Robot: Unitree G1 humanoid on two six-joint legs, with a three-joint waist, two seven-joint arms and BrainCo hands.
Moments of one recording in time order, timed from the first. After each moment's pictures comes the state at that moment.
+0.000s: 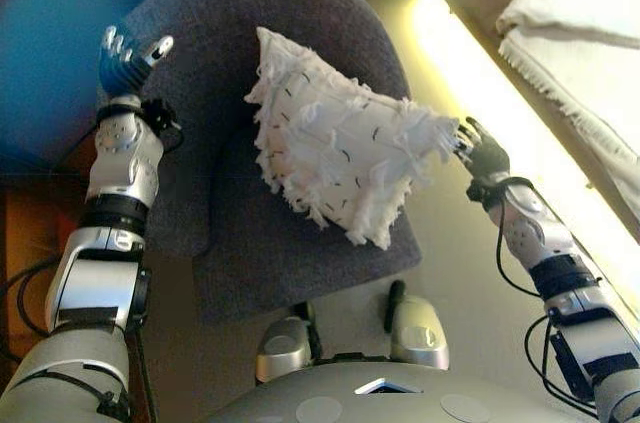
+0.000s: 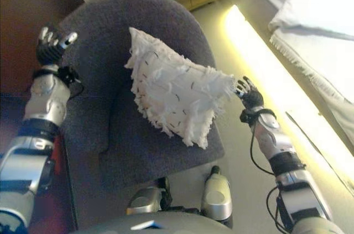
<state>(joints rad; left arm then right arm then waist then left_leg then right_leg) -0.53 0.62 -0.03 0.60 -0.60 -0.15 0.17 -0.26 -0.57 0.16 0.43 0.85 0.07 -0.05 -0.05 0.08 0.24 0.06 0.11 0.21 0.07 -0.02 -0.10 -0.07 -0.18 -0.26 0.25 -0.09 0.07</state>
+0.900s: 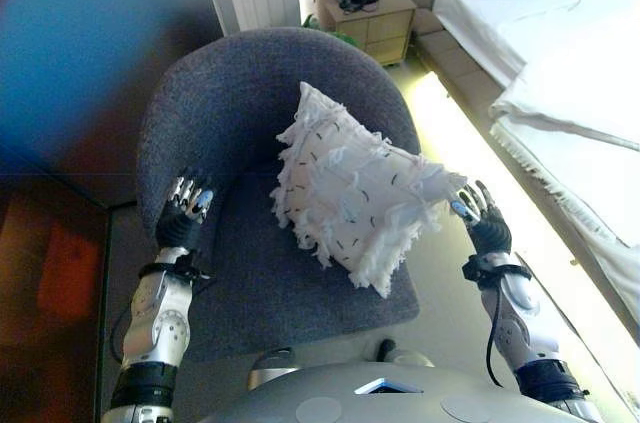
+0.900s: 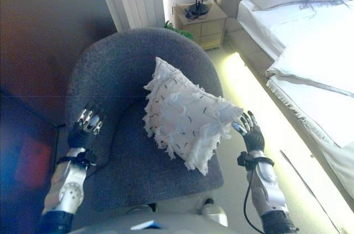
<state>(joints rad) 0.21 0.32 0.09 0.12 -0.76 -0.15 -0.17 0.20 -0.35 0.05 0.14 0.64 -0.19 -0.07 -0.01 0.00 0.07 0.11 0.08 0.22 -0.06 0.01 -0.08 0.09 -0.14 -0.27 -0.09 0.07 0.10</state>
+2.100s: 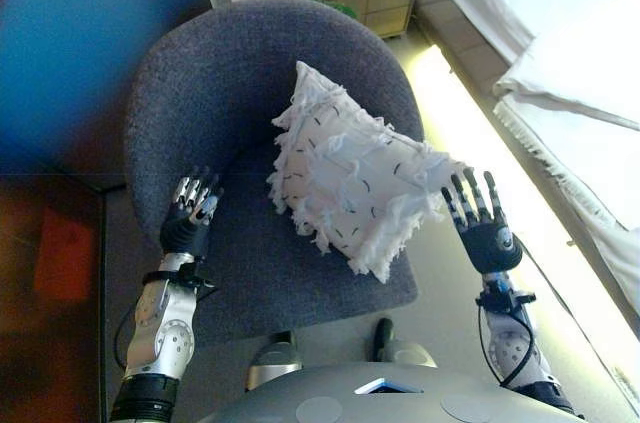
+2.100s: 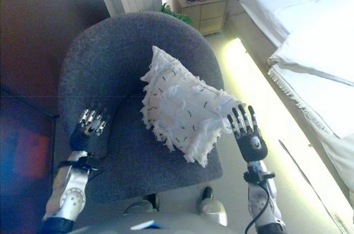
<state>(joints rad) 0.25 0.33 0.02 0.10 -0.78 -0.23 -0.18 0.31 -0.29 0.03 0.18 1.19 -0.28 0.67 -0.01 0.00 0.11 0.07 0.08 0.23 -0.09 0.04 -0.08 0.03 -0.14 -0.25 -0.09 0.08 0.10</state>
